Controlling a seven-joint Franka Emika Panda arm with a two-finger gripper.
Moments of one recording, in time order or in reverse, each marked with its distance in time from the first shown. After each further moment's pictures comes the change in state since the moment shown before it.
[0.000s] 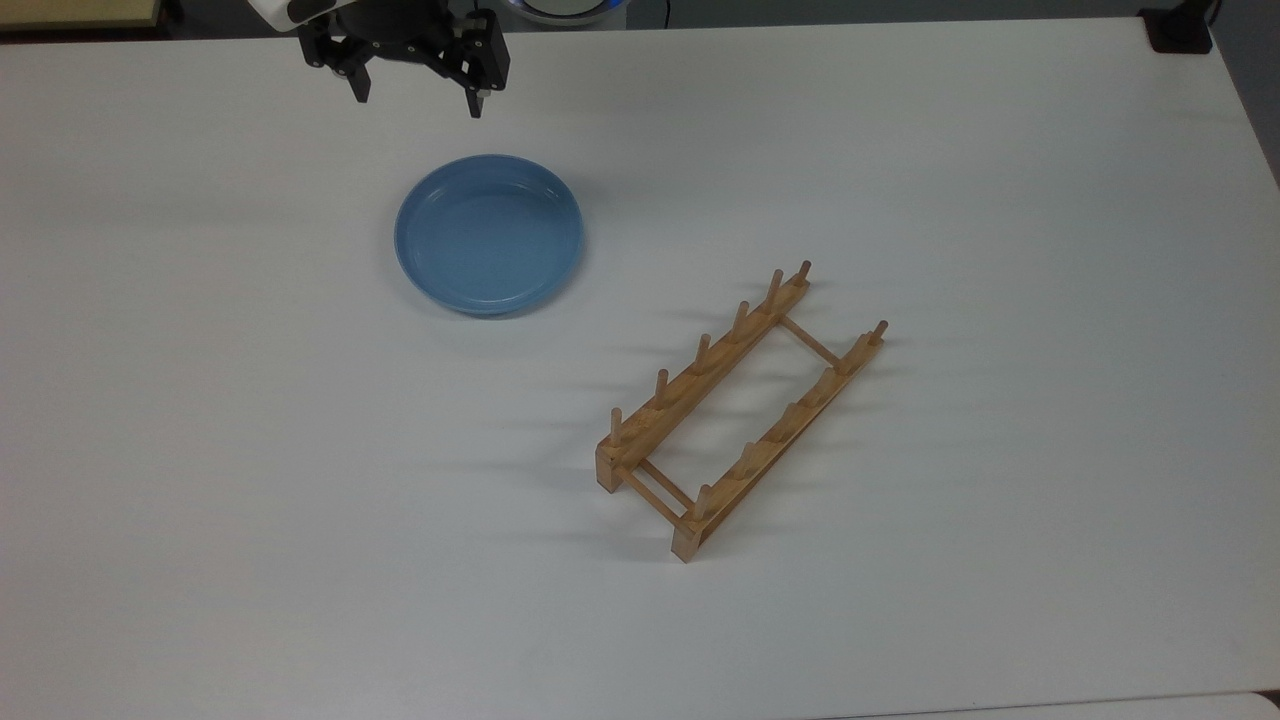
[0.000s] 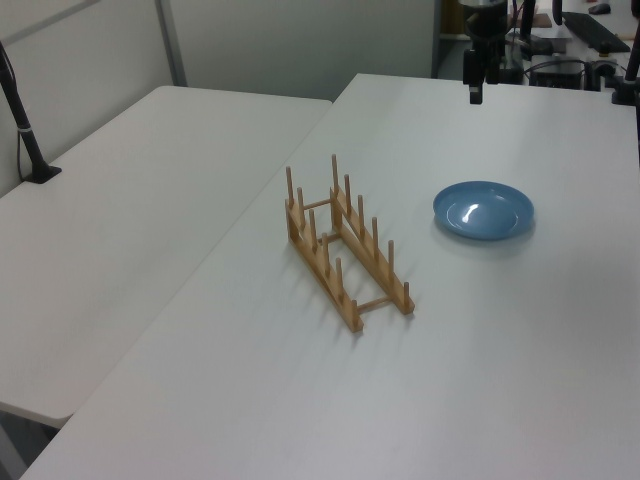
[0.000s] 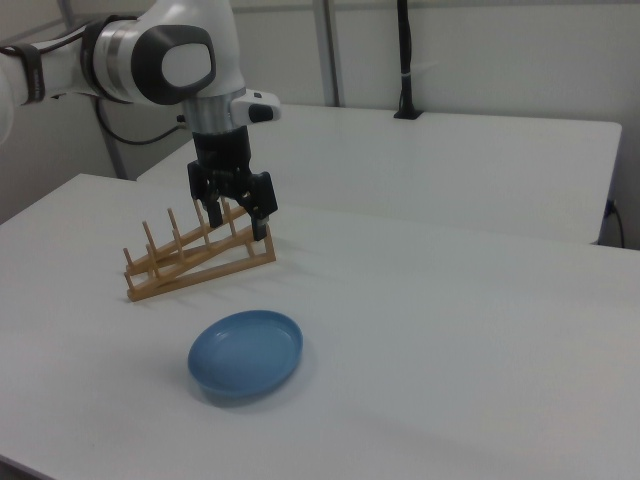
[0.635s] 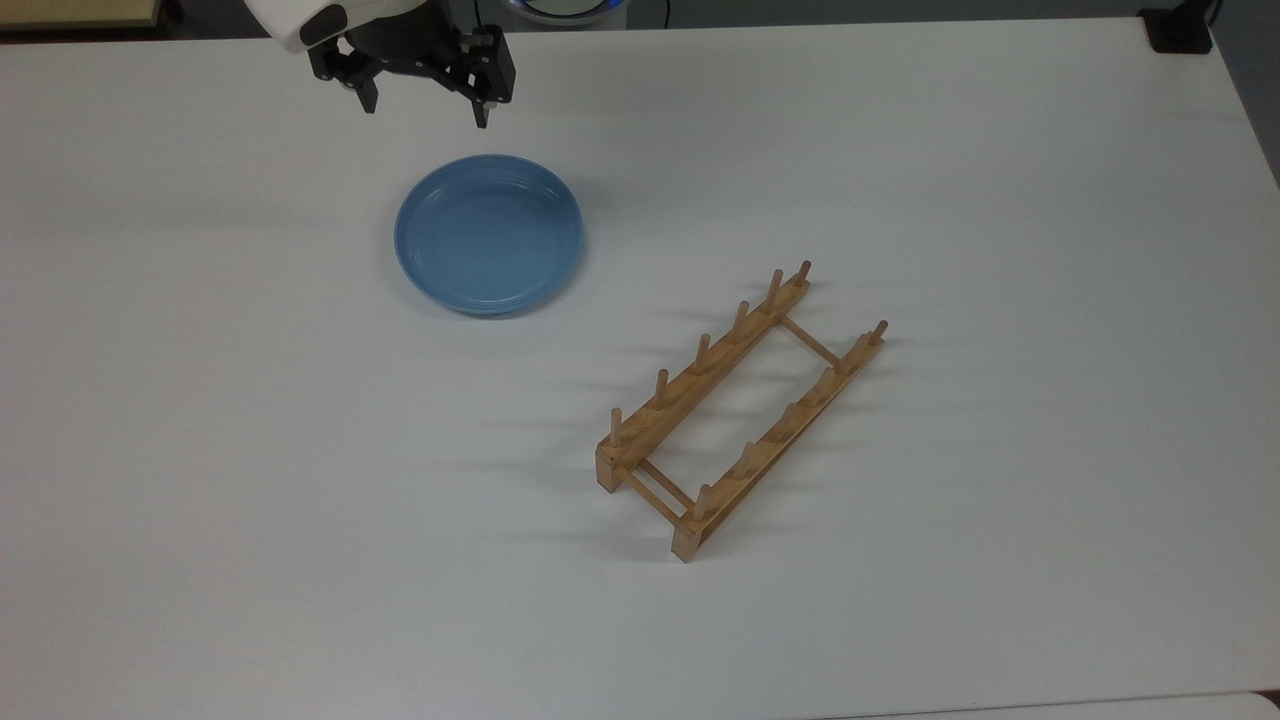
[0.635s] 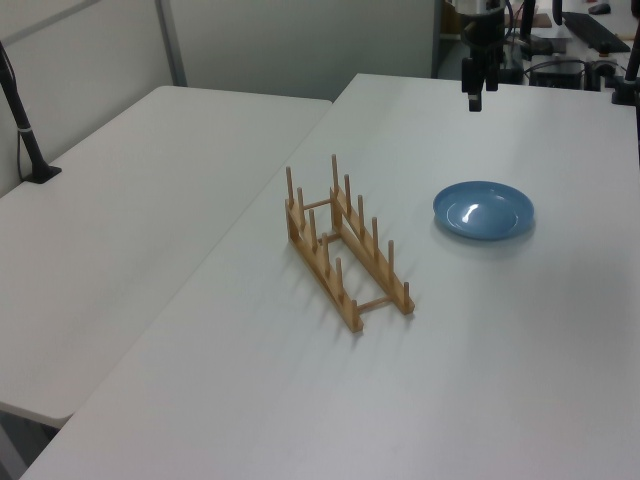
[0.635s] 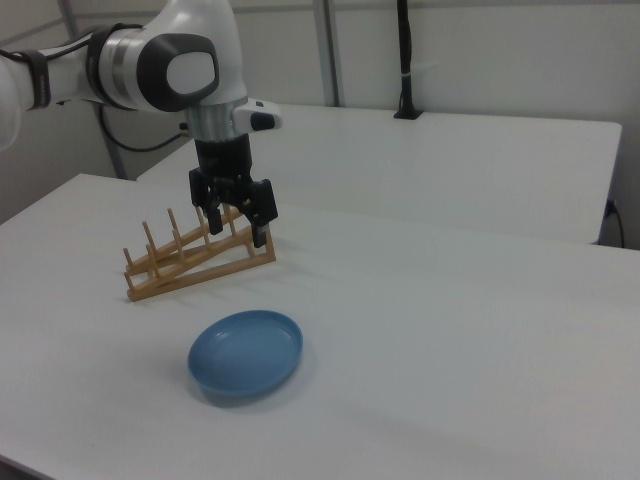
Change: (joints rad) arm 0.004 0.019 0.001 -0.006 0.000 0.000 0.000
